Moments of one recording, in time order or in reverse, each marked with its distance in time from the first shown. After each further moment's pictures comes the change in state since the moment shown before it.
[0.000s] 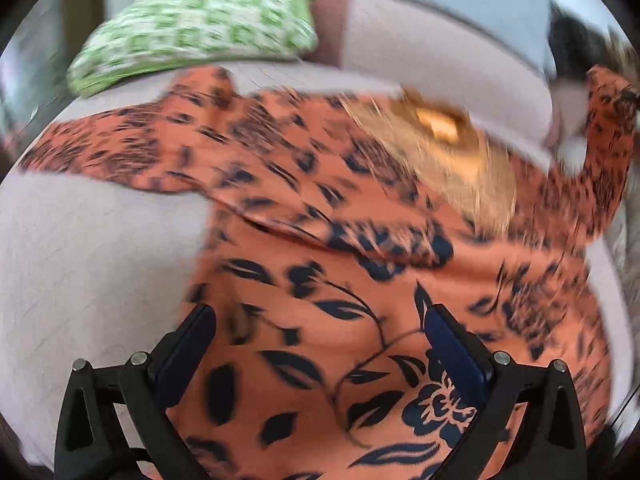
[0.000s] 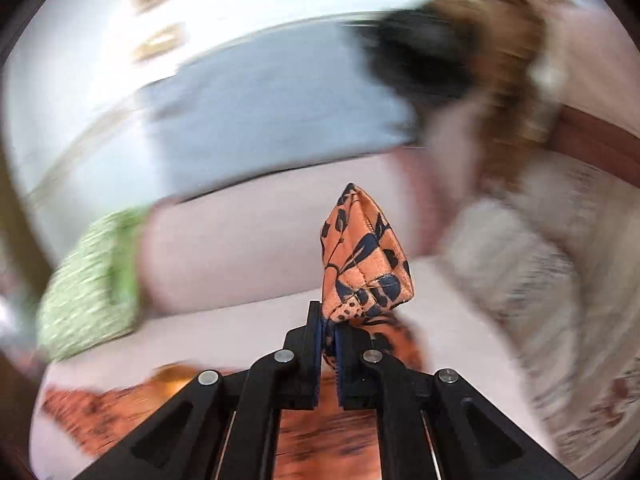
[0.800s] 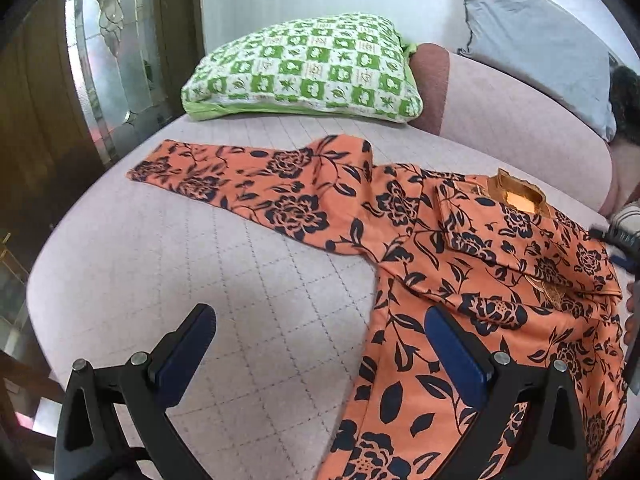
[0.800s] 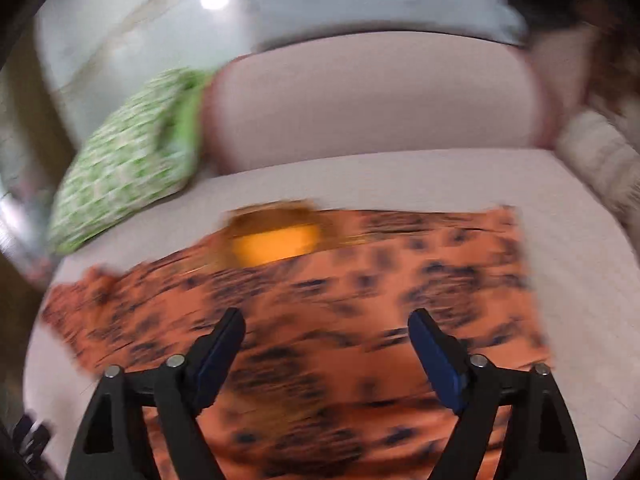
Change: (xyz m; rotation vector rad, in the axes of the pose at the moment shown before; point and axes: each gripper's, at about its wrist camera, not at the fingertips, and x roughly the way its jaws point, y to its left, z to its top) left arm -0.064 0.060 0.025 -0.086 -0.107 0.276; right arm 0.117 0.071 -0.149 -0.020 0.332 -0.084
